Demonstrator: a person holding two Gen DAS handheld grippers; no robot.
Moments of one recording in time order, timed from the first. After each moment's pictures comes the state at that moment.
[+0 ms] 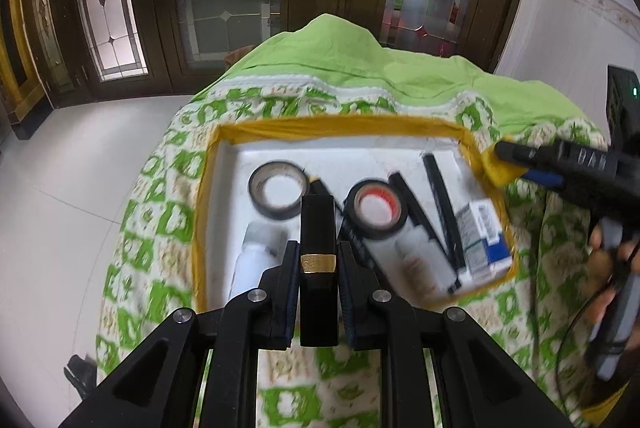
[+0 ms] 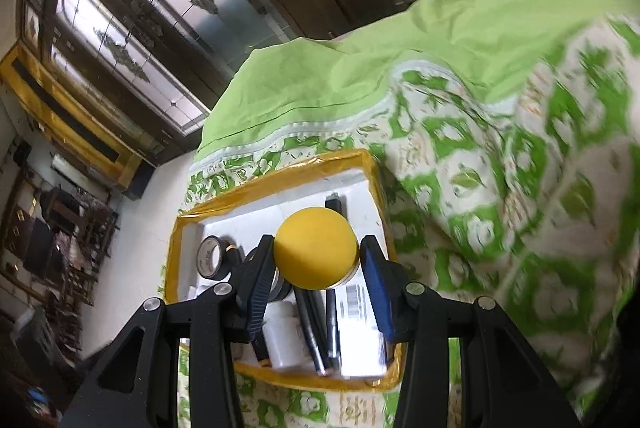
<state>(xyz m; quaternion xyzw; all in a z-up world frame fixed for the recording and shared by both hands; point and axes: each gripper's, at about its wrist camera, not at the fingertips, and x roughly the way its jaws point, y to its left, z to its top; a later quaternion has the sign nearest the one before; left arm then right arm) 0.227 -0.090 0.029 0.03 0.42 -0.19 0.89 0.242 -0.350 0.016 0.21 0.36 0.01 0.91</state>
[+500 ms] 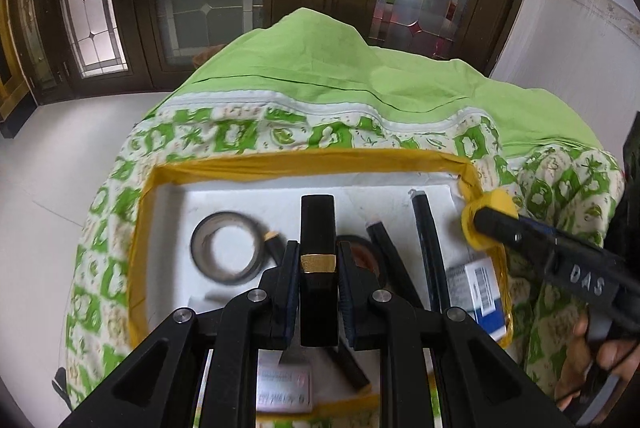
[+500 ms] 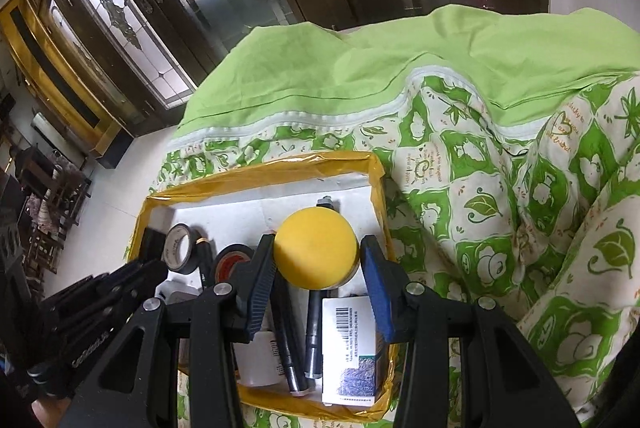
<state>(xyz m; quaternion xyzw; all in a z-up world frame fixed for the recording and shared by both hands) 0.288 -0.143 0.020 0.03 0.44 -0.20 0.87 0.267 -0.338 0.002 0.15 0.39 -0.01 0.91</state>
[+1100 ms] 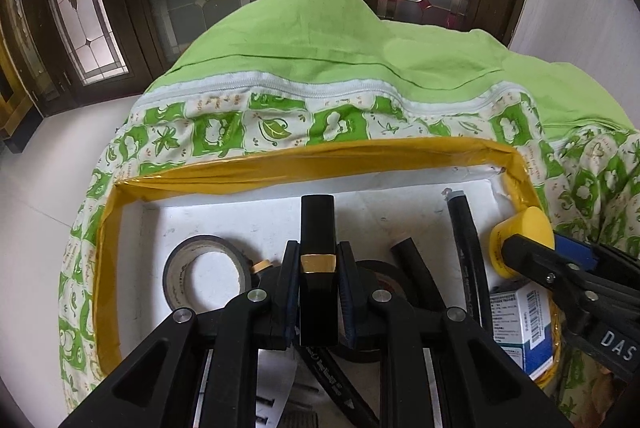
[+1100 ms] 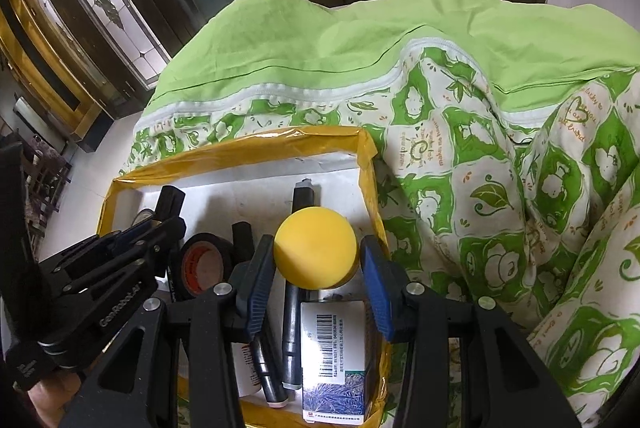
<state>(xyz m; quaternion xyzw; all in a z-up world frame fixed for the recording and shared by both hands) 0.321 -0.169 -0.016 0.07 0.45 -0.18 0.87 0.283 -0.335 -0.020 0.13 0.42 -0.03 0.90</state>
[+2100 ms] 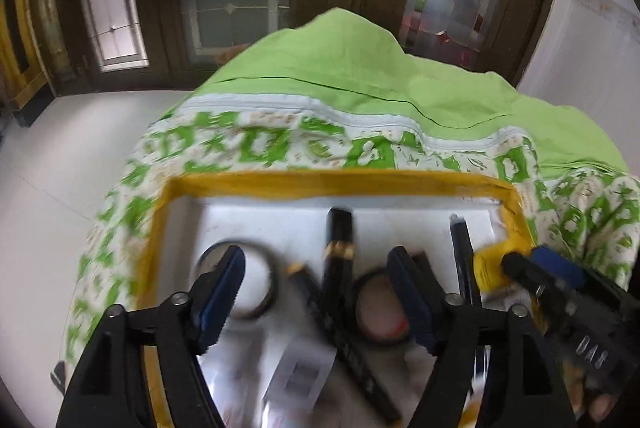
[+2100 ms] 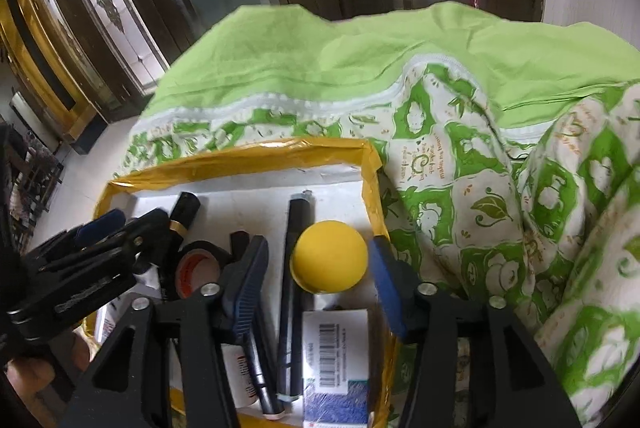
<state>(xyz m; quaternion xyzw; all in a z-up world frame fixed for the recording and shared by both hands) 0.300 -0.121 0.008 0.01 0.43 -0.16 0.89 0.272 -0.325 -0.013 0.11 0.37 -0.05 0.92</state>
